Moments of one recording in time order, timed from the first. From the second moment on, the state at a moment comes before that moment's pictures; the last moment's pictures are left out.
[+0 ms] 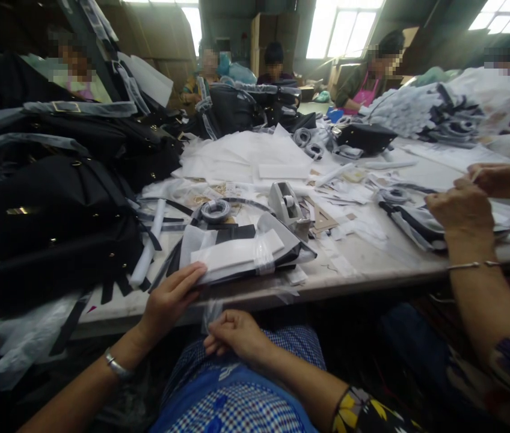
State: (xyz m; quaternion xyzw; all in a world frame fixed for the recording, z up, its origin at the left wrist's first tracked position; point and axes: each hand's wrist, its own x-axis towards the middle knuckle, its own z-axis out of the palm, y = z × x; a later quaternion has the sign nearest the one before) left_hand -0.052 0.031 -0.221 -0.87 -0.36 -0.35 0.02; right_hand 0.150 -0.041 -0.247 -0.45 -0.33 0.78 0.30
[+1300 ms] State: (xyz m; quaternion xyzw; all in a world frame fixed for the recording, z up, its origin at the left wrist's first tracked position) left_hand -0.037 0.023 -0.238 -0.84 -0.33 -0.42 0.10; right_hand 0.149 0.189 -0.161 -0.34 -0.90 0.28 0.04
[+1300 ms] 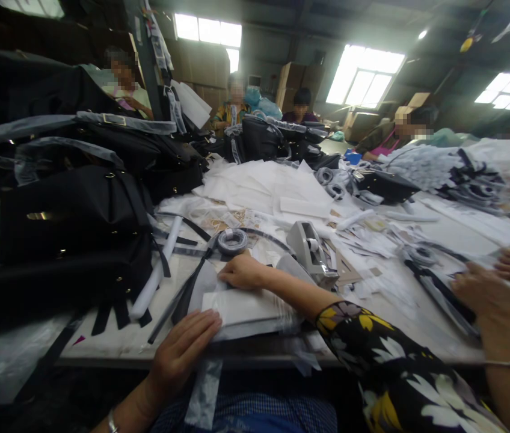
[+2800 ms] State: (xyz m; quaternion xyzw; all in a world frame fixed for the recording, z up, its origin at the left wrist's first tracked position) left_hand -0.033 0.022 -0.236 -0.83 -0.37 -0.42 0.08; right_hand 0.158 -0.002 -0.158 -0.24 -0.85 0.14 0.44
